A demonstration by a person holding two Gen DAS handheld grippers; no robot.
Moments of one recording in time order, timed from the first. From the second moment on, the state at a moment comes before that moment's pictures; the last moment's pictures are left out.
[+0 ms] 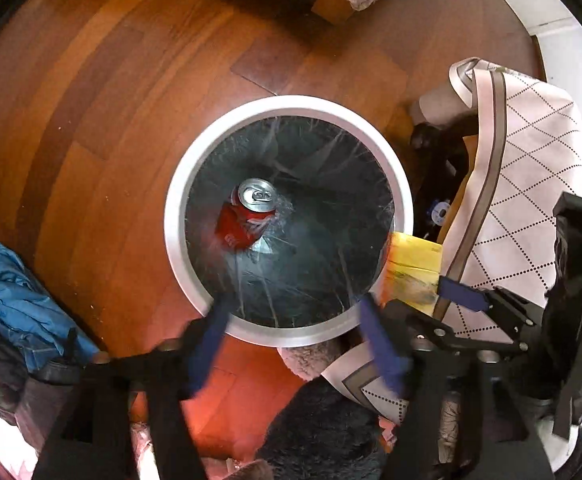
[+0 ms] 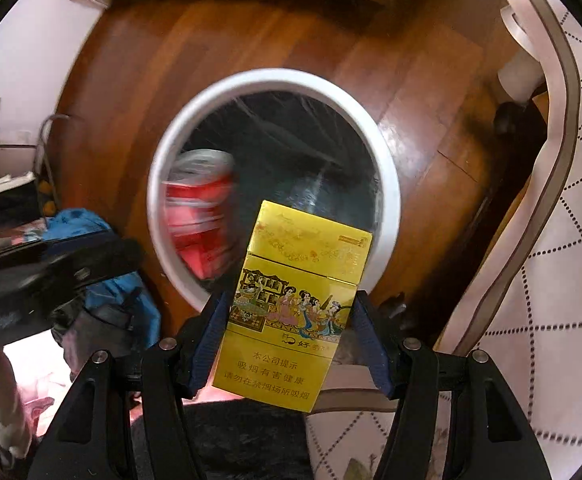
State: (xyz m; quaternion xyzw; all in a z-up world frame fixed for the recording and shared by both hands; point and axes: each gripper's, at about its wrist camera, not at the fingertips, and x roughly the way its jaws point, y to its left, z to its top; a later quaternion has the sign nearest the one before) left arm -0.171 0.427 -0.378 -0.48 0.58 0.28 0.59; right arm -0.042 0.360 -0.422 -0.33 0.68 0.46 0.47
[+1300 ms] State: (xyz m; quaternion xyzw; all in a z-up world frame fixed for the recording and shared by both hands) left arm -0.219 0.301 -0.210 -0.33 0.46 0.45 0.69; right arm -0.037 0.265 -0.233 -0.31 0.51 0.50 0.62
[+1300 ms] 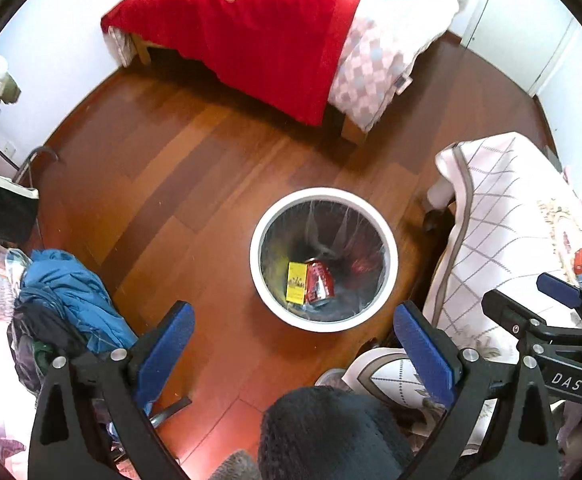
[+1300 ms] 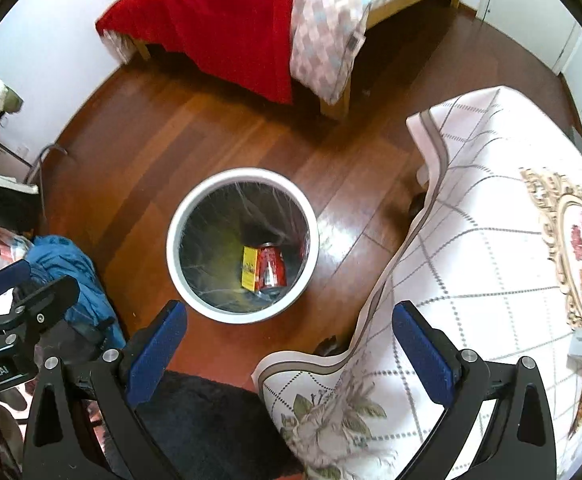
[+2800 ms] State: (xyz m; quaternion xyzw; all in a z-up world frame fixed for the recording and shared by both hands) left arm 0.212 0.068 -0.241 0.03 0.56 0.12 0.82; right arm 0.329 -0.099 -0.288 -0.18 0.61 0.28 0.71
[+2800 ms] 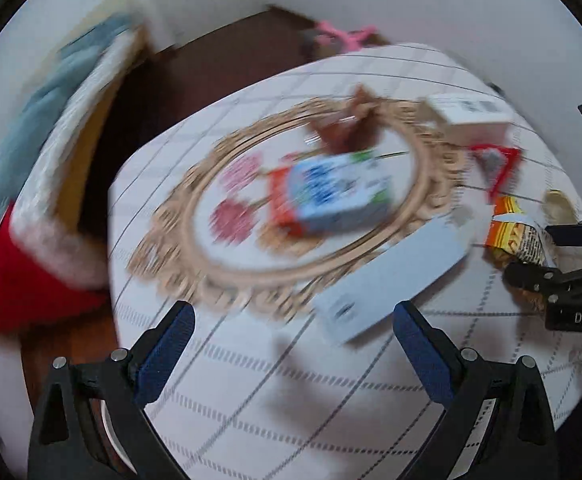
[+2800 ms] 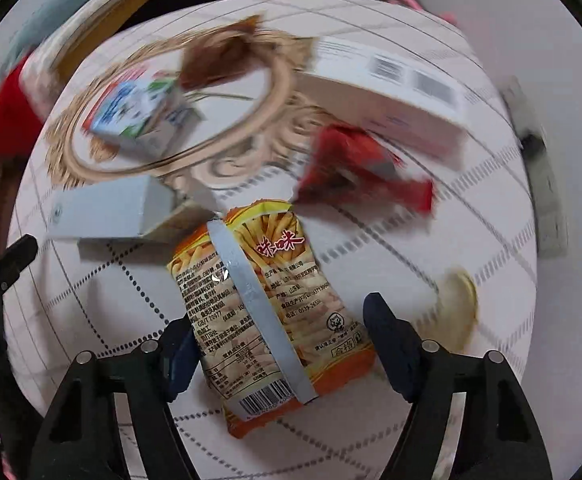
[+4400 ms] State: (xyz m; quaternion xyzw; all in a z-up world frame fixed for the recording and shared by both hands) left arm 0.051 0.130 -0.153 -0.15 0.47 0.31 0.81; right arm 0.229 -0.055 -0.178 -0.10 0.57 0.34 0.74
